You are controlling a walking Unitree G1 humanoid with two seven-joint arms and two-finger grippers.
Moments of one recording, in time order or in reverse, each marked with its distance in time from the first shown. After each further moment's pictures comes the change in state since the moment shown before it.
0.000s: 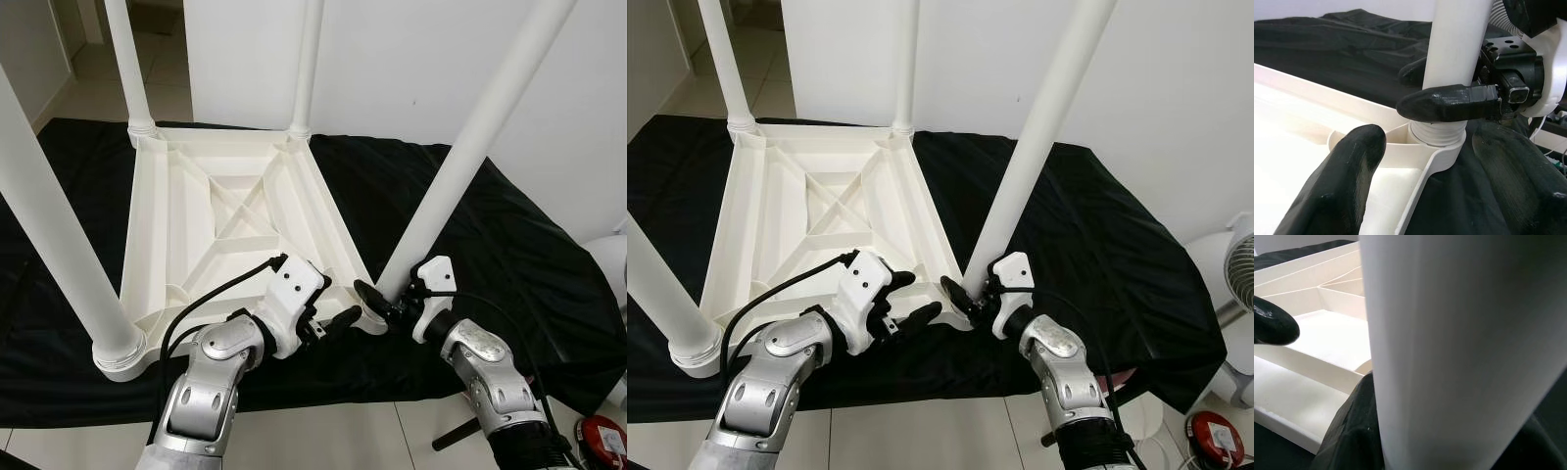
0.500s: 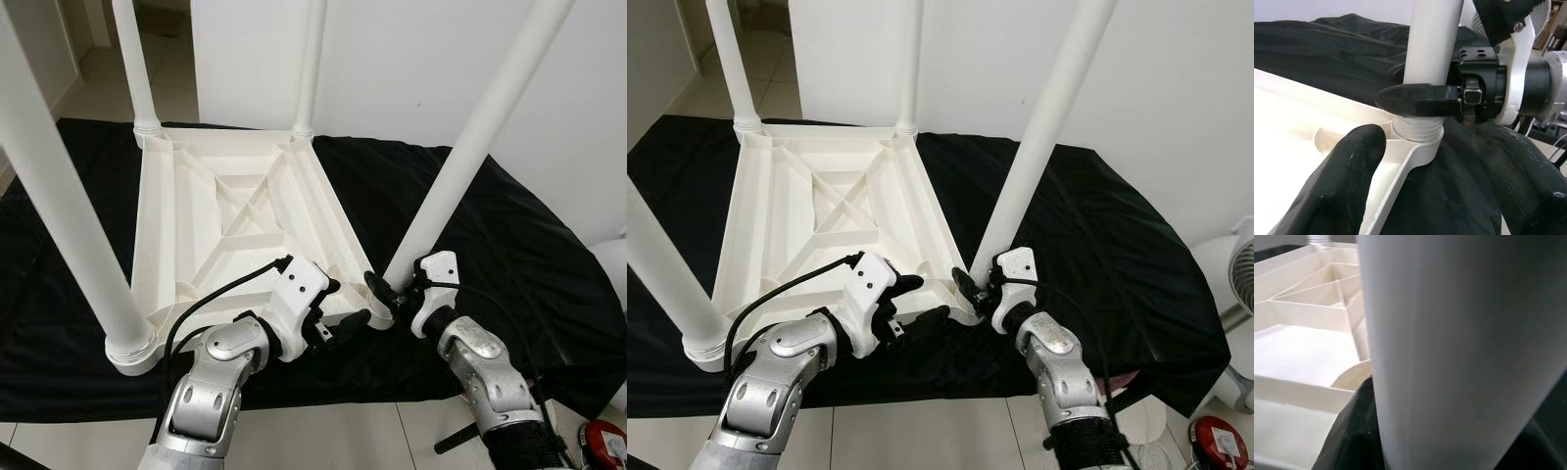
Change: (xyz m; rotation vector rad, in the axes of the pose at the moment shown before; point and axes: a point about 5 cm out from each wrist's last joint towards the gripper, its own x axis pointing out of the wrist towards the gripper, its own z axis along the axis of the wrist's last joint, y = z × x) left arm 0.004 -0.005 0.004 -0.038 -0.031 -0.042; right arm 0.003 -0.004 0.000 0.065 0.046 -0.269
